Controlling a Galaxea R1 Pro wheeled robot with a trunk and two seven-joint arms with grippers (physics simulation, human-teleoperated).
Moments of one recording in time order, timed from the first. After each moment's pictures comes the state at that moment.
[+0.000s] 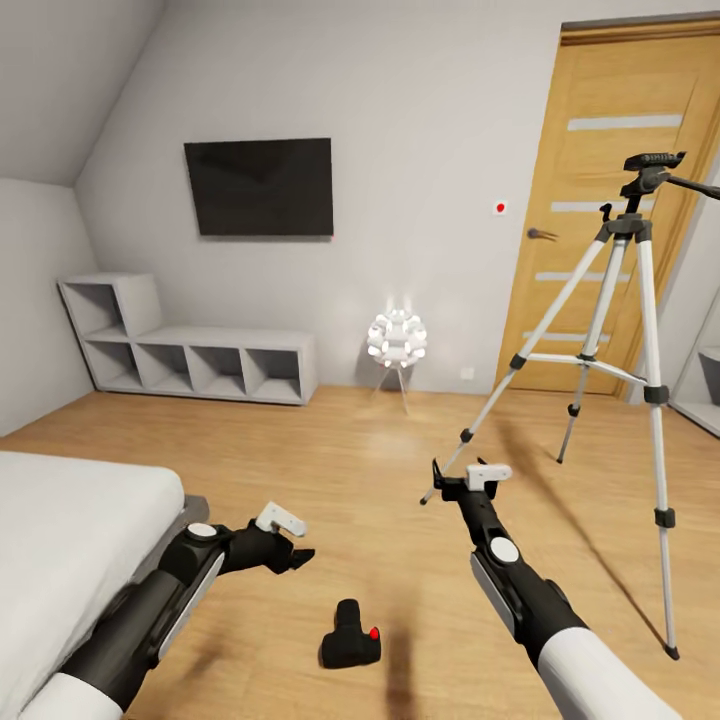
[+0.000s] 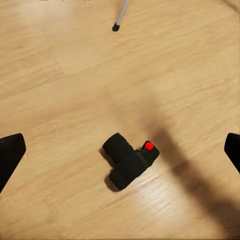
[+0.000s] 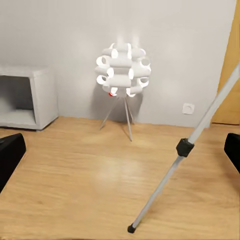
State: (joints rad) left arm -0.48 0.17 -0.32 -1.23 0.03 0.69 -0.50; right arm -0.62 -0.02 0.20 -0.71 -0.10 -0.33 -0.12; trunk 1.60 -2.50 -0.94
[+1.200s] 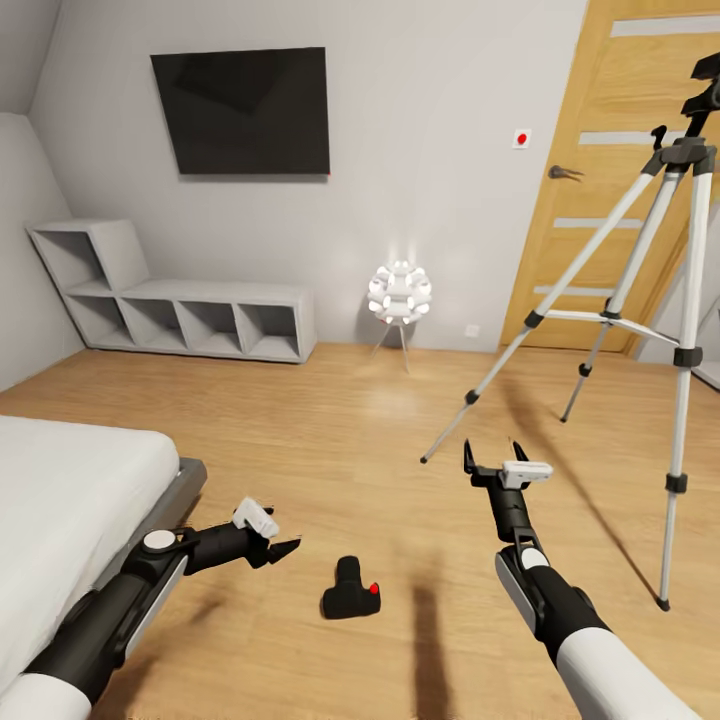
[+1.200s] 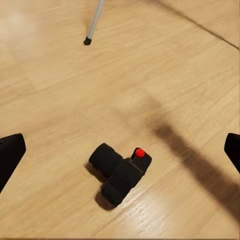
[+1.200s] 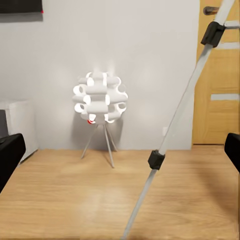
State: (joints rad) left arm -0.48 0.24 -0.21 -1.12 0.03 0.31 -0.75; right arm -0.63 -0.06 0.07 -0.66 -0.10 -0.70 -0.06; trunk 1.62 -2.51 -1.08
